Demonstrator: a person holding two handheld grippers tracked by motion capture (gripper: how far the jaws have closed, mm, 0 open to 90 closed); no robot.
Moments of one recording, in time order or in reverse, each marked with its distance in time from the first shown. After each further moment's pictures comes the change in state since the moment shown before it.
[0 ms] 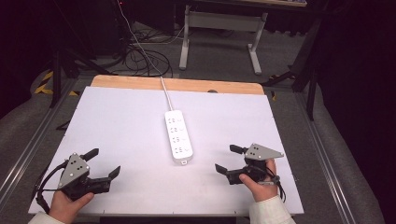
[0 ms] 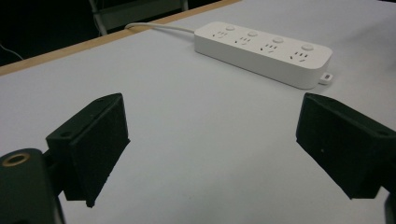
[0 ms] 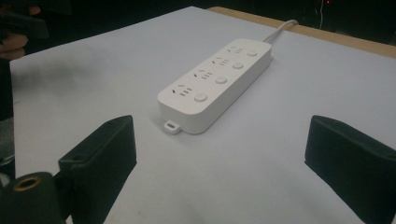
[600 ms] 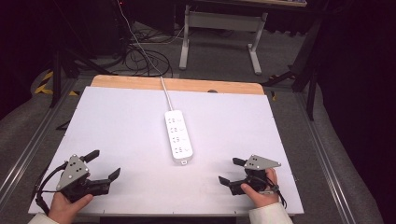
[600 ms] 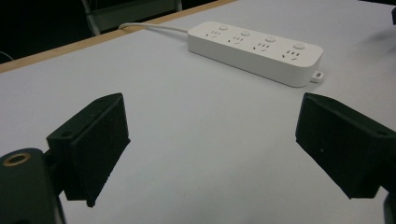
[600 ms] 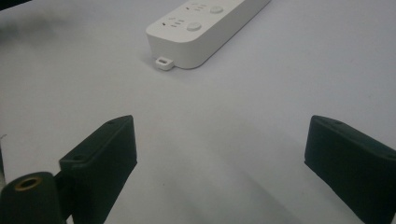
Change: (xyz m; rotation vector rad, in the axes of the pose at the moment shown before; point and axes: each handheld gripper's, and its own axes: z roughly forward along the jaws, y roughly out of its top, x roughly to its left) left arm 0.000 -0.003 -0.002 -0.005 -0.021 0.005; right arm -0.001 -0.042 -0.002 0.125 -0.014 0.043
